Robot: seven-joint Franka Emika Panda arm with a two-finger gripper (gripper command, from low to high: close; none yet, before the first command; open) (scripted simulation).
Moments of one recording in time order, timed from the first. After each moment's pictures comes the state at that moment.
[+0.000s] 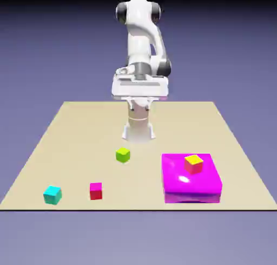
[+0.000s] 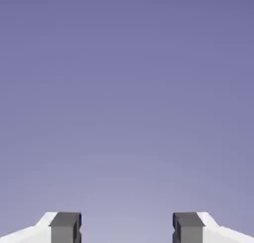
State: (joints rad) arm 0.02 -0.53 -0.02 -2.79 0.01 3.02 0.71
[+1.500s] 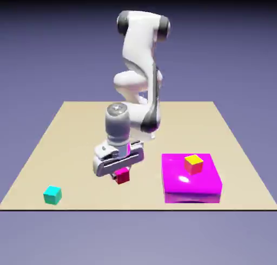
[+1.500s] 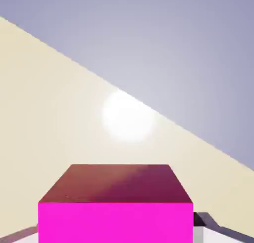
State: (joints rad) arm 0.49 0.20 -0.48 -2.35 0.14 2.47 -0.16
